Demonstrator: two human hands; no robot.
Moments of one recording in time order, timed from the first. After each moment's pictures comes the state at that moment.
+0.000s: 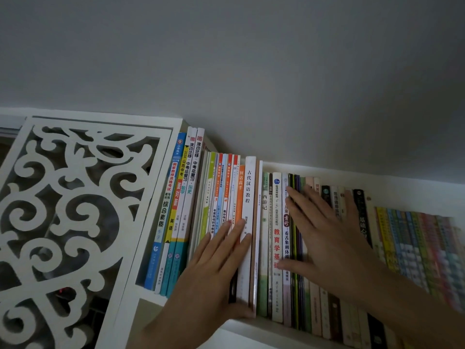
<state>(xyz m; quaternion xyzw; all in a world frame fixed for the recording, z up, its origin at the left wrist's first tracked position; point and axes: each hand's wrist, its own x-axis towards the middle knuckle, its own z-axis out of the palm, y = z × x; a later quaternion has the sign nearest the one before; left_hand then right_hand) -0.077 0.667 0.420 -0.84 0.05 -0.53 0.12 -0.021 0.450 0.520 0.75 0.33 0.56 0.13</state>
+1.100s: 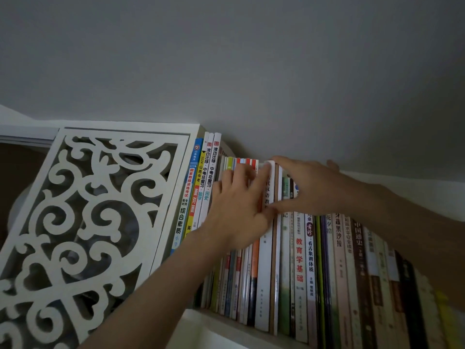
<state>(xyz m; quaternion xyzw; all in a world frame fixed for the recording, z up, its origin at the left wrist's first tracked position) -0.083 0.662 0.543 -0.81 0.01 -0.59 0.00 -0.032 0.508 0.627 0.79 0.46 0.40 -0.02</state>
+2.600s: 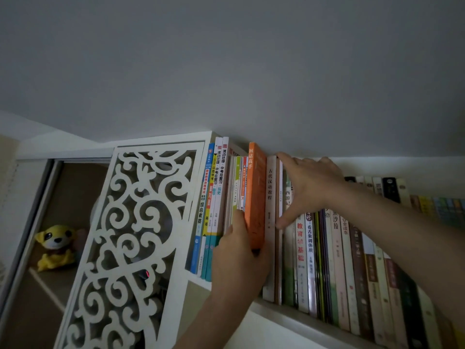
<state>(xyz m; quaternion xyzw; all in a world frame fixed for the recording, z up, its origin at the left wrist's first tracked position) -0.111 0.594 0.459 -0.75 -0.15 -0.60 -0.23 -0.032 0.498 0.612 0.80 0.43 0.40 0.05</state>
